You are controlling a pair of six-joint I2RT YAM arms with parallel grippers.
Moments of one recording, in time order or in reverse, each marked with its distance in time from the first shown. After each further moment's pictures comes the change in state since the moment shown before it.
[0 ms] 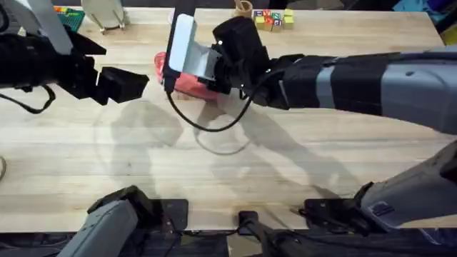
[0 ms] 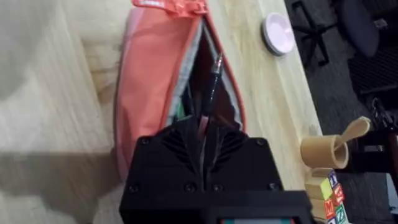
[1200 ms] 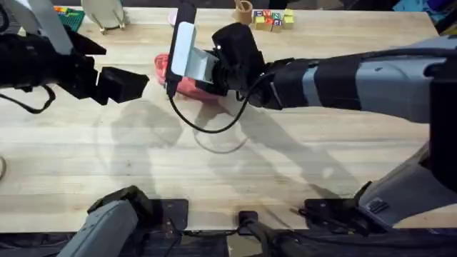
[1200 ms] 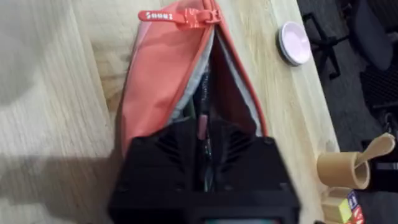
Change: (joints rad) left arm 0.000 0.000 0.000 0.000 0.000 0.000; right arm -0.009 0.072 0.000 0.076 -0.071 0.001
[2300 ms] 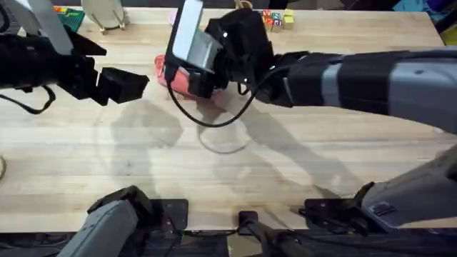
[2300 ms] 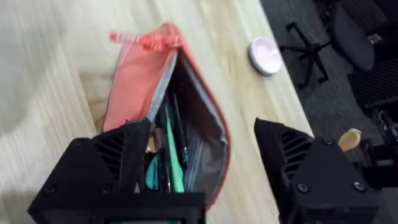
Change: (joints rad) left arm 0.000 0.000 0.000 -0.005 -0.002 0.000; right arm -0.005 -0.089 0.000 -0.003 0.004 0.083
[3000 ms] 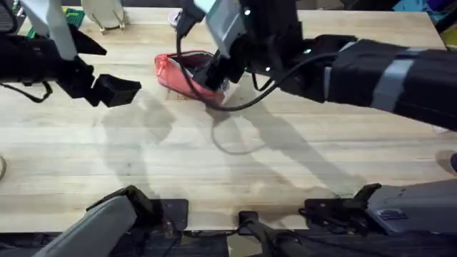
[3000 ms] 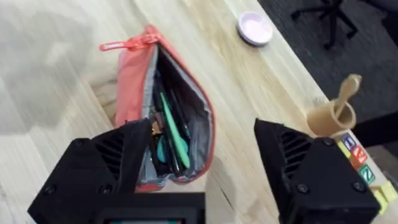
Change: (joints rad) left arm 0.059 0.128 0.000 0.029 0.012 0.285; right arm -0.038 -0.181 0.000 -0.216 -0.003 0.258
